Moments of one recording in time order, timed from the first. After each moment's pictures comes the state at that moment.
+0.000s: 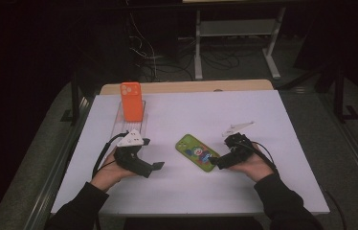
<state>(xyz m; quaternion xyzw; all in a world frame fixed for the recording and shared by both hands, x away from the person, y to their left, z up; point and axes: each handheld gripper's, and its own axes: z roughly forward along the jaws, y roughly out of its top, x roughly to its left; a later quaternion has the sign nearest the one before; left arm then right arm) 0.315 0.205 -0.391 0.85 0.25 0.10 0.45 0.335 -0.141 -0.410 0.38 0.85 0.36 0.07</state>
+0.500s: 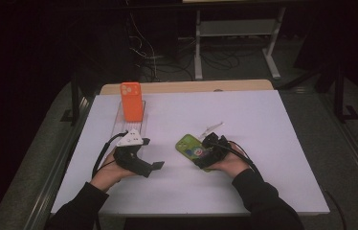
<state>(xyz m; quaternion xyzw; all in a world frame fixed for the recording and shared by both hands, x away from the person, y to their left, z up) 0.315 0.207 -0.390 0.85 0.25 0.10 0.45 0.358 -0.083 -0.439 0.35 0.88 0.29 0.08</state>
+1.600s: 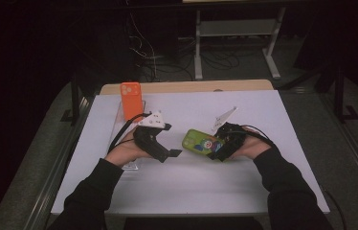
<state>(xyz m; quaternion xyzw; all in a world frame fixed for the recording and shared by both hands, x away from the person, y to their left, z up) 0.357 0.149 -0.355 0.88 0.15 0.07 0.44 0.377 -0.128 -0.391 0.19 0.93 0.30 0.05</state>
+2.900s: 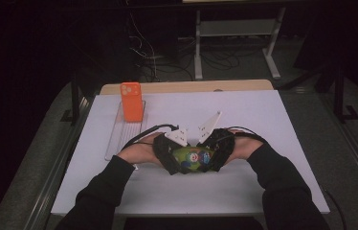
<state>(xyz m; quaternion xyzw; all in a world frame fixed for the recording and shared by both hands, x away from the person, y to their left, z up) 0.351 0.103 -0.384 0.93 0.01 -0.02 0.35 0.354 -0.088 -0.370 0.02 0.95 0.32 -0.01</state>
